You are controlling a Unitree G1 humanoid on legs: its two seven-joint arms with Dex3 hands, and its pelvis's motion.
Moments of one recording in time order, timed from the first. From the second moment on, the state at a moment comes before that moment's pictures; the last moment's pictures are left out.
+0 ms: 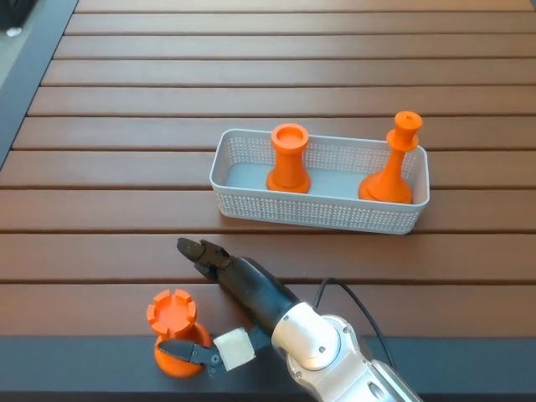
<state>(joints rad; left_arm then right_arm) 0.20 0.02 0.21 1.24 -0.16 -0.65 -0.15 -0.35 0.09 0.60 0.09 -0.28 0.60 0.13</state>
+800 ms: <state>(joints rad) 0.20 0.01 0.22 1.24 -0.16 -0.63 -0.15 -0.36 0.10 0.67 0.19 -0.32 0.47 0.07</state>
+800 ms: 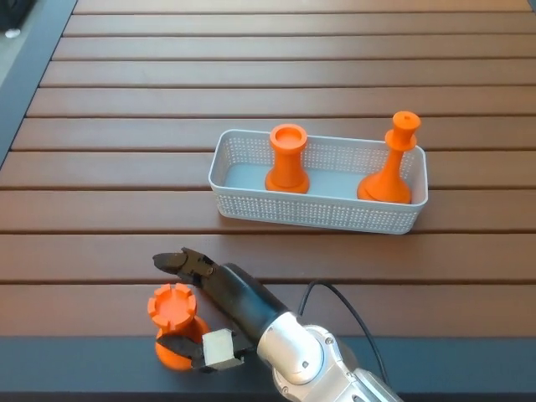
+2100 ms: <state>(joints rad) 0.19 0.01 0.21 1.23 -0.16 -0.60 -0.15 -0.34 0.10 0.68 0.30 -0.37 0.32 -0.21</state>
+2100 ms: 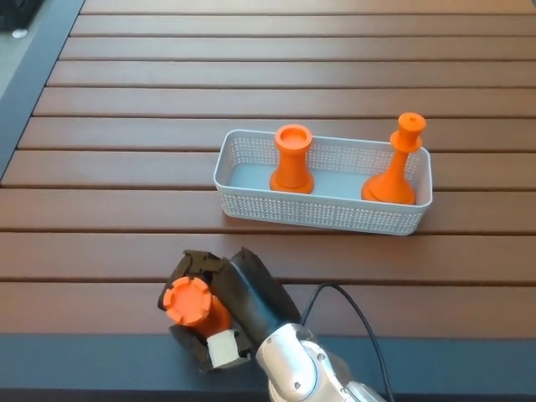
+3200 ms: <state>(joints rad) 0.20 0.01 0.22 1.23 -0.16 -0.60 -0.15 -0.25 0.08 0.56 0.20 -0.22 -0.05 -0.48</state>
